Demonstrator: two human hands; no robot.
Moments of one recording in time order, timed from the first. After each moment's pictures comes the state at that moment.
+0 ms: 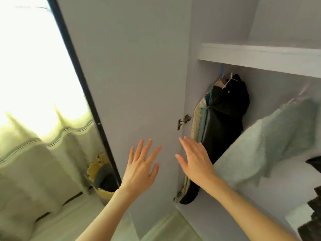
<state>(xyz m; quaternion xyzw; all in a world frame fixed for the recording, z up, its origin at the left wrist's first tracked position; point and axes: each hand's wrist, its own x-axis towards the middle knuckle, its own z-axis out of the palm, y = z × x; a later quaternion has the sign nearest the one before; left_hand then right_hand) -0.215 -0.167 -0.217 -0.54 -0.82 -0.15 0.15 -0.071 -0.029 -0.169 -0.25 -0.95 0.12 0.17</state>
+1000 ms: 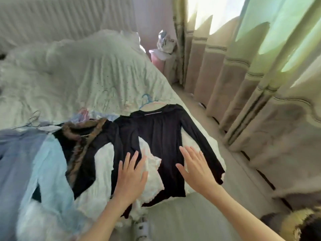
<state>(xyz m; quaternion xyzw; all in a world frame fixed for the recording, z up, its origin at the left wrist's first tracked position) -0.021 -0.638 -0.349 0.47 -0.87 -0.13 0.04 -0.230 -0.552 -0.307 0.61 -0.77 0.11 -0.11</state>
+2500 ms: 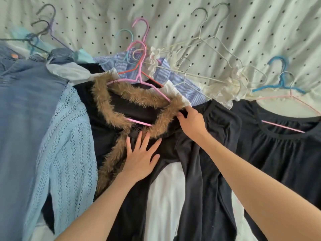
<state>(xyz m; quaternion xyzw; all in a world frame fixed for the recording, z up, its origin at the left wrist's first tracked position) 0.153 -1.005 -0.619 0.57 -0.77 -0.24 -0.17 -0.023 -1.111 -0.565 0.53 -0.74 0.05 -0.40</state>
